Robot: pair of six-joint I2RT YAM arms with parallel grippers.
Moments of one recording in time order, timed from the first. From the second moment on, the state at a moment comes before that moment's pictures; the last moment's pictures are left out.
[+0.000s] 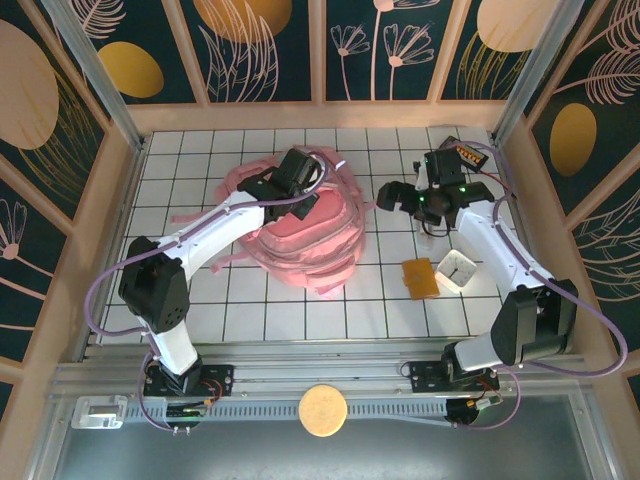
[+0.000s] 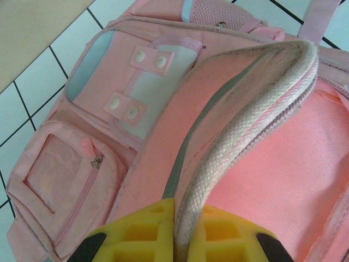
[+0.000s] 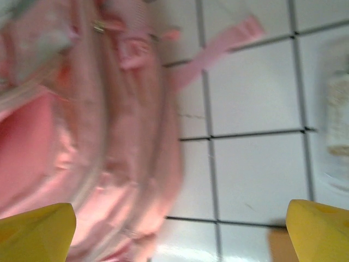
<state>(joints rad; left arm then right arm) -0.67 1.77 1.51 -0.61 -0.27 0.12 0.24 1.42 1.21 -0.76 -0.21 0.42</state>
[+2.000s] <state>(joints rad) -0.67 1.64 1.30 -0.47 -0.13 0.05 0.05 2.06 1.49 -0.91 0.01 0.27</state>
